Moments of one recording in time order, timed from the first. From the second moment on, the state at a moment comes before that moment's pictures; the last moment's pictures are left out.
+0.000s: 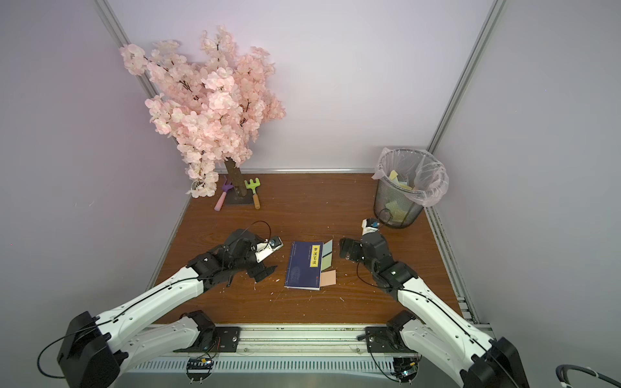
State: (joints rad) left arm -0.70 1.04 0.66 -0.44 -0.02 0.48; right arm 0.60 0.96 0.60 -0.33 0.17 0.64
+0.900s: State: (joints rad) left arm -1.05 1.37 0.64 -0.22 -0.21 0.56; right arm 0.63 0.86 0.56 -0.32 0.15 0.79
